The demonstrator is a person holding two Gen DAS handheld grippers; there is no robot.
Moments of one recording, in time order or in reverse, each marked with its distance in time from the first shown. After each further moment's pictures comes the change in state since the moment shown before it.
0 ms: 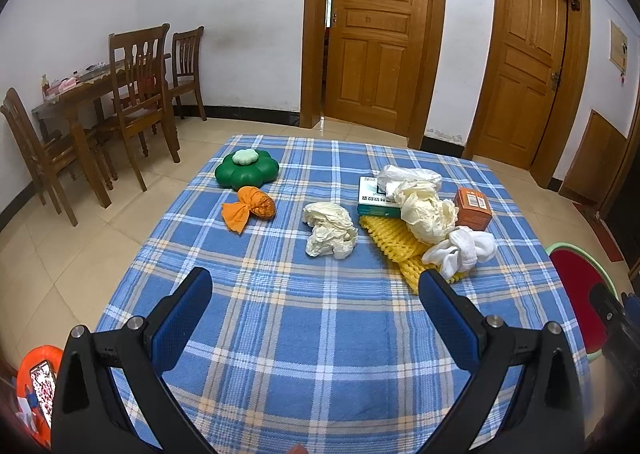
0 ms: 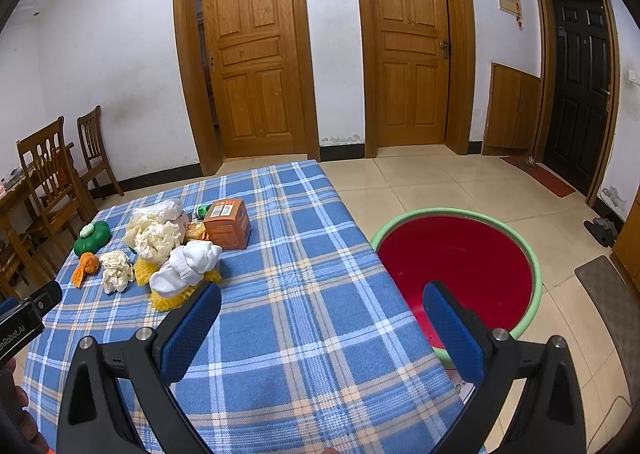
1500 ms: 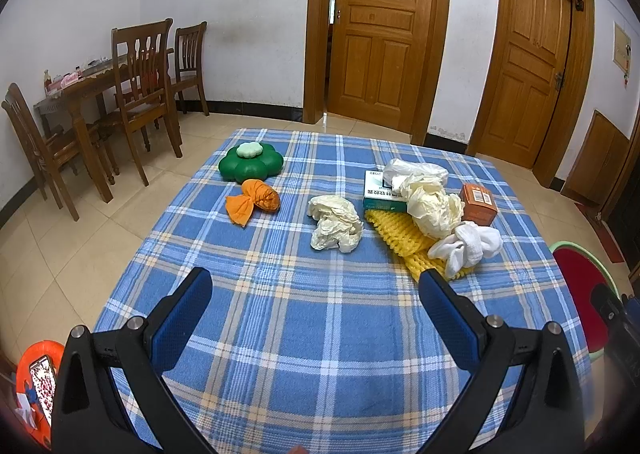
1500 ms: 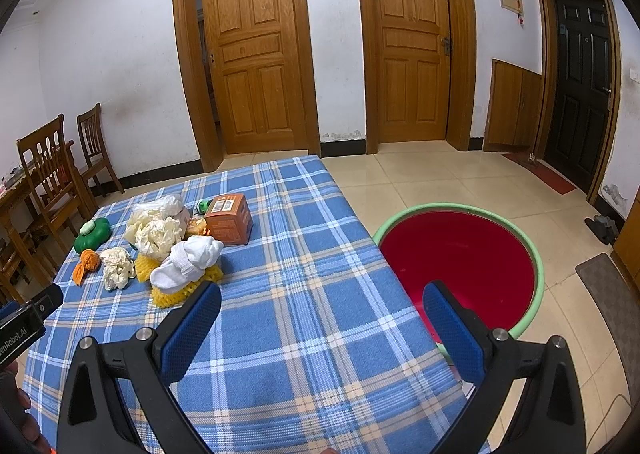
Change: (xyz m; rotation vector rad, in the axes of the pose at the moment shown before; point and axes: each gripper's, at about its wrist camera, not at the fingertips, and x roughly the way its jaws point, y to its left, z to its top) left arm 0.000 0.006 -0.002 -0.005 0.003 0.000; right arm 0.002 0.002 -0.001 0.002 0.006 -0.001
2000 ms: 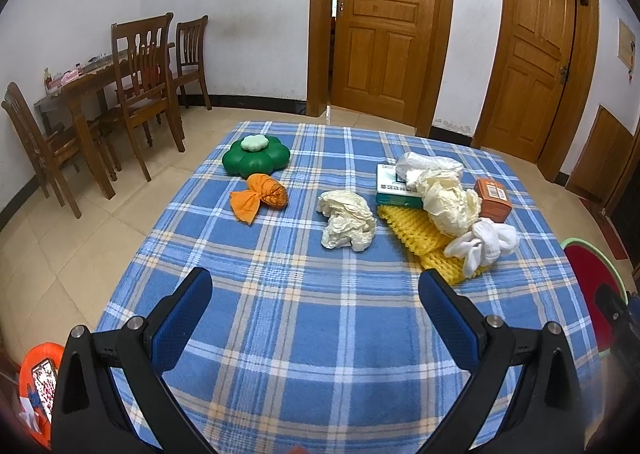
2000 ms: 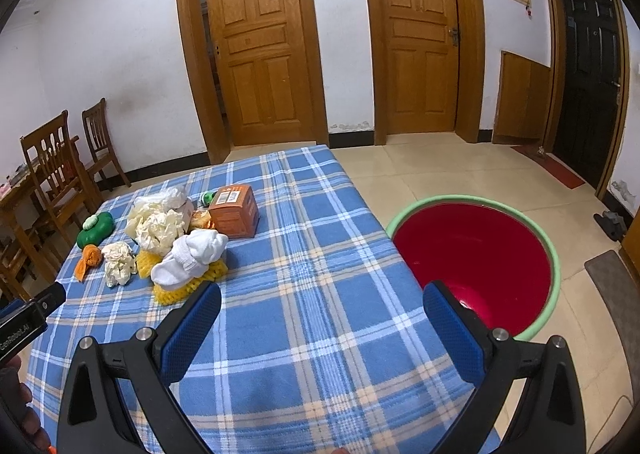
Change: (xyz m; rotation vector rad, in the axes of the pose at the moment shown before) left arm 0.017 0.011 0.002 -0.003 0.039 0.016; right arm 0.023 0.000 -0.005 0.010 0.042 0.046
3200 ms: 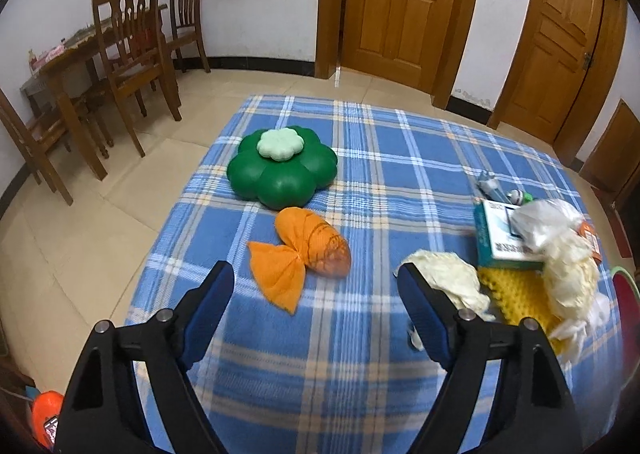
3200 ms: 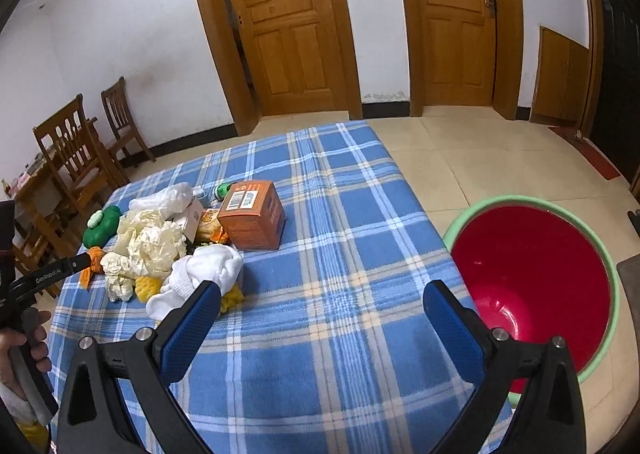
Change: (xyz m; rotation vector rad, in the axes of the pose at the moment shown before) left arm 0.130 0.055 0.071 -0.017 0.177 0.004; right arm 0.073 0.018 0.037 -0.021 0.136 0.131
